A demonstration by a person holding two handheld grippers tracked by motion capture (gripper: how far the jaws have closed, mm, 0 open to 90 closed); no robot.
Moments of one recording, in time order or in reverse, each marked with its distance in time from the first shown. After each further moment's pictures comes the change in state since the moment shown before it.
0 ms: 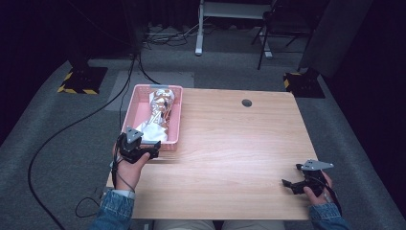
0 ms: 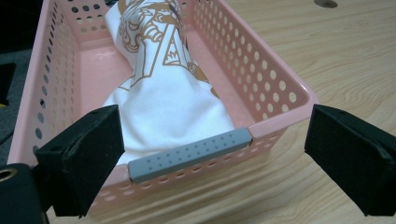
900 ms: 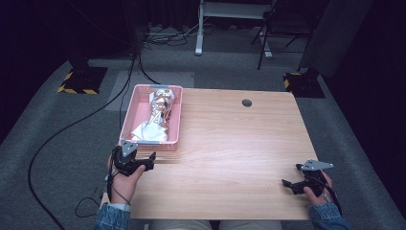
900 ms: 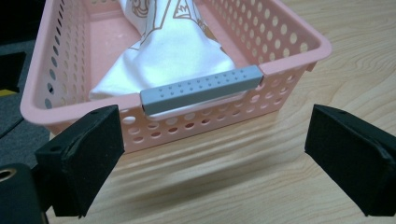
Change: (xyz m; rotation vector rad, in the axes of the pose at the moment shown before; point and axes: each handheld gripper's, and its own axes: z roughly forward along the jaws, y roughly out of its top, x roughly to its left) left arm 0.002 -0.036 -0.014 0.017 0.029 -0.008; right arm 0.000 0.000 0.000 0.000 0.004 -0.003
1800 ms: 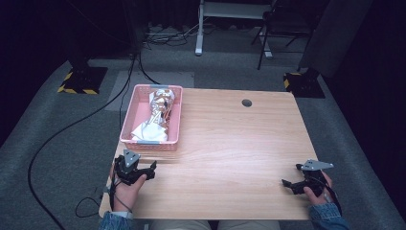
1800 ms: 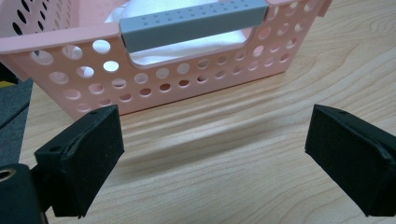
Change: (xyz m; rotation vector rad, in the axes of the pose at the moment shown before) left arm -0.005 -0.037 0.008 0.024 0.006 0.012; right arm 0.000 0.000 0.000 0.000 0.000 0.000
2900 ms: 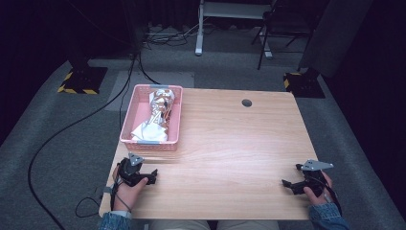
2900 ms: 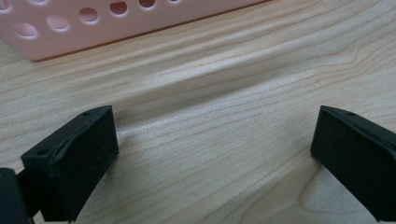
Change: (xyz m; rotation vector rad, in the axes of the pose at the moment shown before) left arm 0.006 -0.022 0.024 0.186 -0.030 0.018; right arm 0.000 0.000 0.000 0.000 0.003 -0.003
